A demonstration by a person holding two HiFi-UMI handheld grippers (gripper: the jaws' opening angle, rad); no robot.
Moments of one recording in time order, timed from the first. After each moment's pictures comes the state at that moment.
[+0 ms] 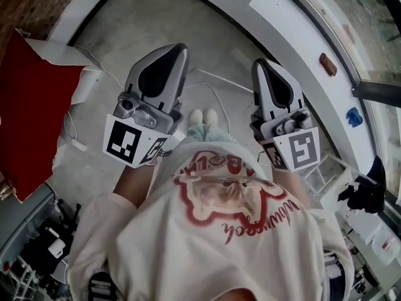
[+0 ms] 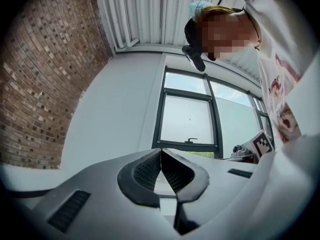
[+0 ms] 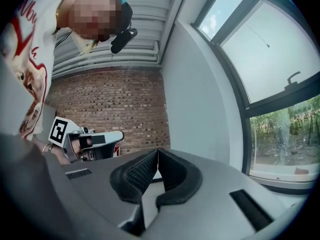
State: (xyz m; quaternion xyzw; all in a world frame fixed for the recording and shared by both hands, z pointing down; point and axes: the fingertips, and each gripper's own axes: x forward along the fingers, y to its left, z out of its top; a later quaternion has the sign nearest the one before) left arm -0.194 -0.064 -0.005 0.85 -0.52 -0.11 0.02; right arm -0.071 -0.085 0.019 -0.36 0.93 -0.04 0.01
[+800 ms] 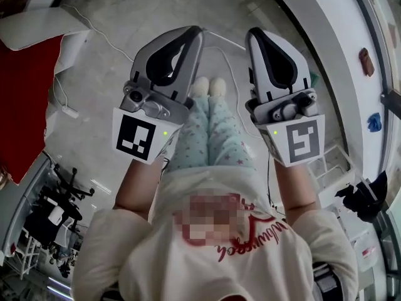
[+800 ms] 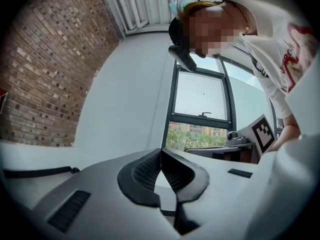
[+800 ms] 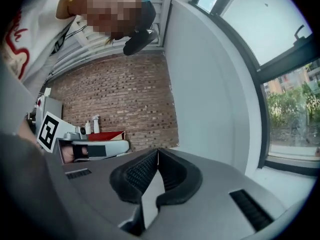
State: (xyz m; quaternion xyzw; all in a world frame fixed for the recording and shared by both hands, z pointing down) left arm -0.177 -0.154 0.206 0.82 -0.56 -0.05 0.09; right arm -0.112 -0.183 0.209 -0.31 0.95 -0.08 -0.03
